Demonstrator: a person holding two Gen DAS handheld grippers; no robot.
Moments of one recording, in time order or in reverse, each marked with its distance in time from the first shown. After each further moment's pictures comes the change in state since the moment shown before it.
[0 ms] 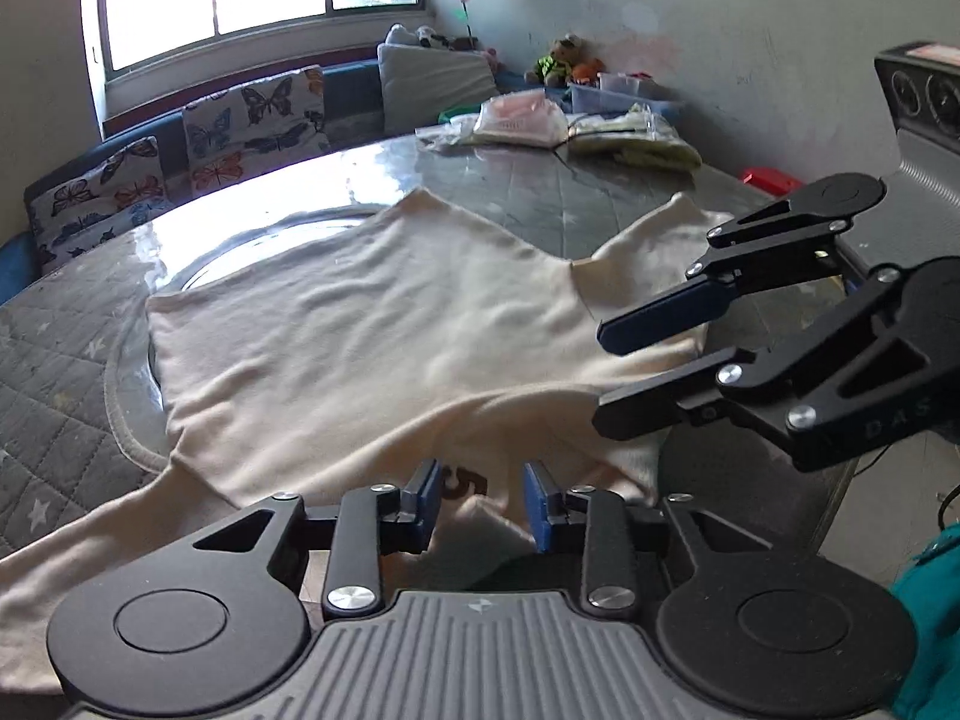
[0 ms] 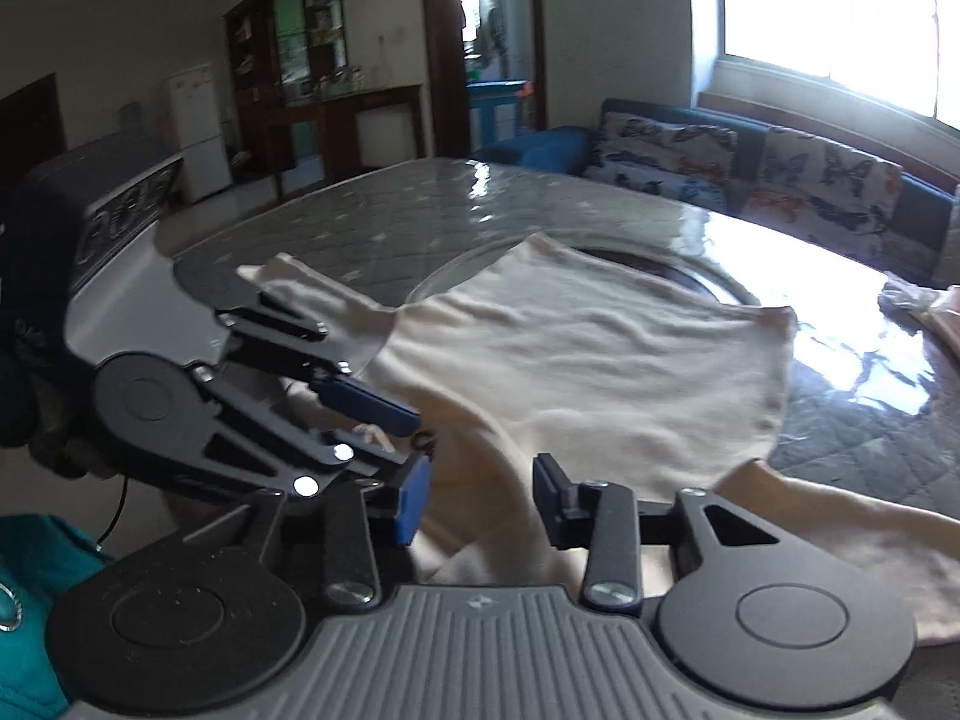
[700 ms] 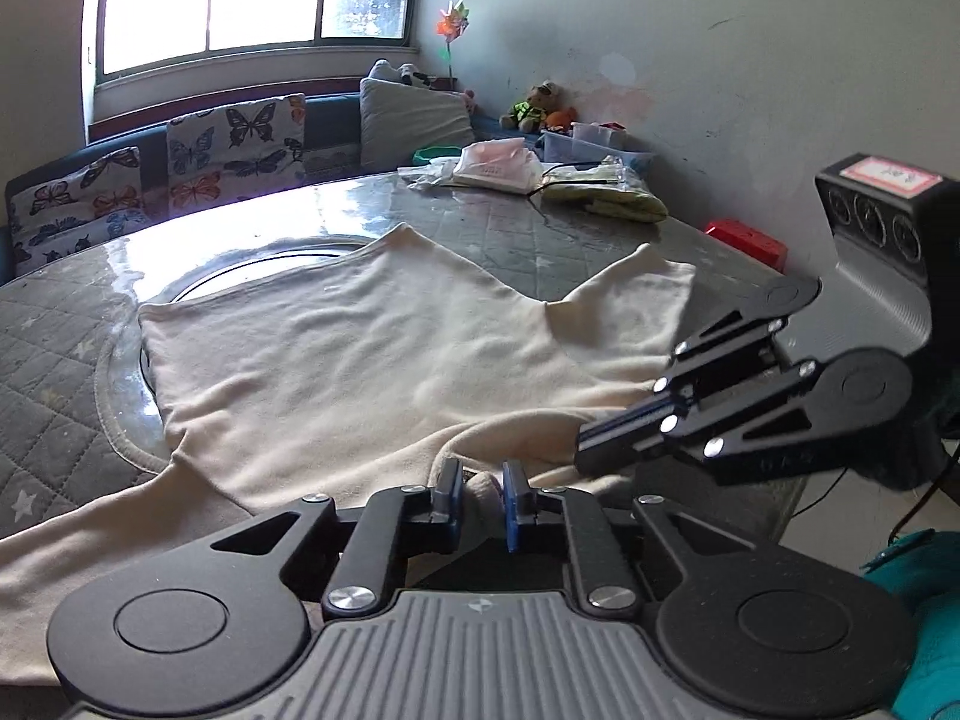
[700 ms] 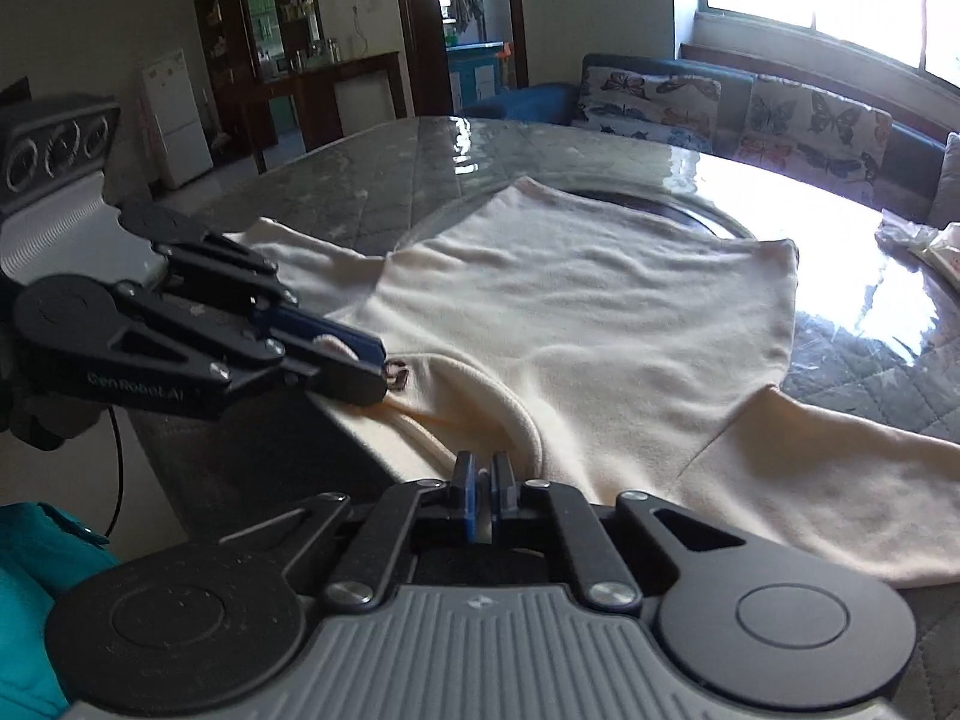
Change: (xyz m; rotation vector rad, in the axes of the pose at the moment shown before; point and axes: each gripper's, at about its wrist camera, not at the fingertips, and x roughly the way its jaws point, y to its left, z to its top) left arm -0.029 0.016 -0.010 -0.040 -0.110 -0.107; right arm 0.002 -0.002 -0.018 0.064 0.058 -0.015
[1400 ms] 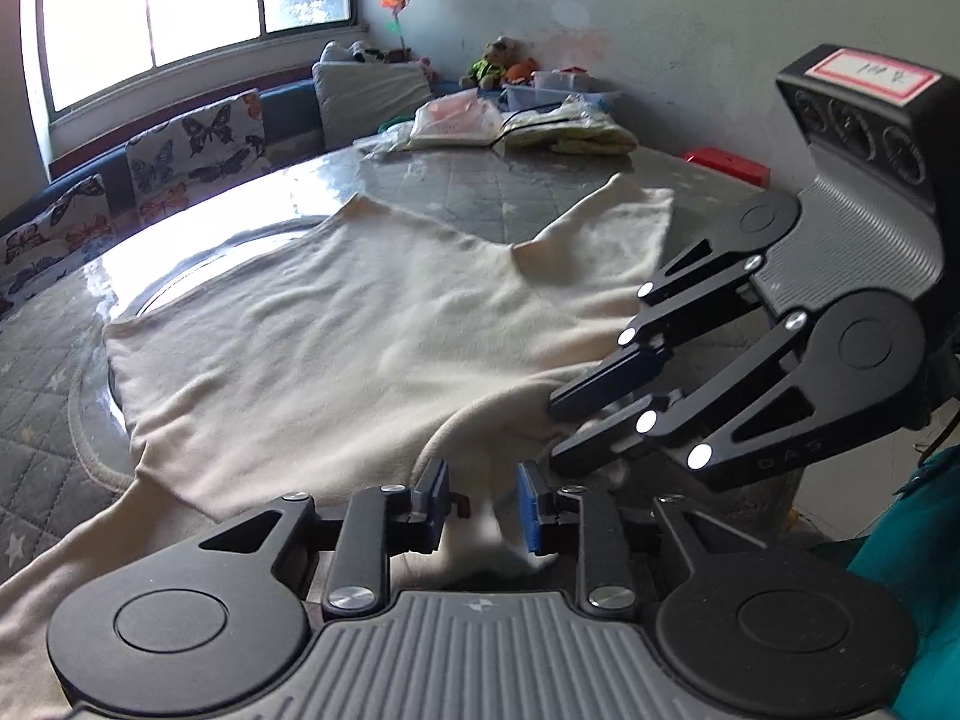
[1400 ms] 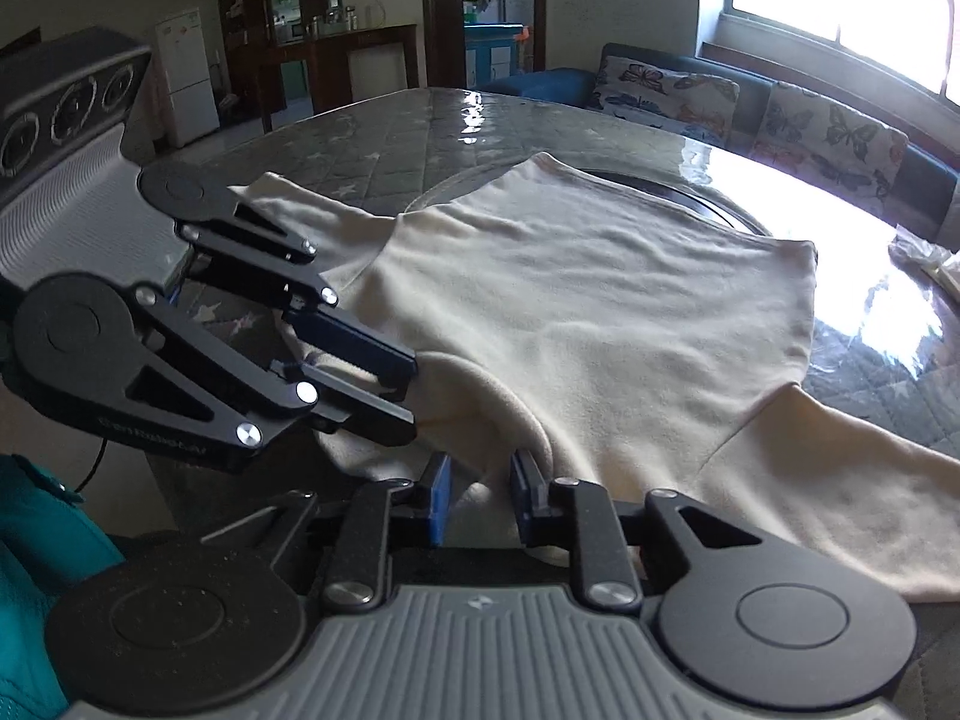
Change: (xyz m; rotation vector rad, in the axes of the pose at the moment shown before) left arm 0.031 -0.017 -0.007 0.132 0.091 0.023; right arm 0.020 0.011 -0.003 -0.071 0.051 -0.038
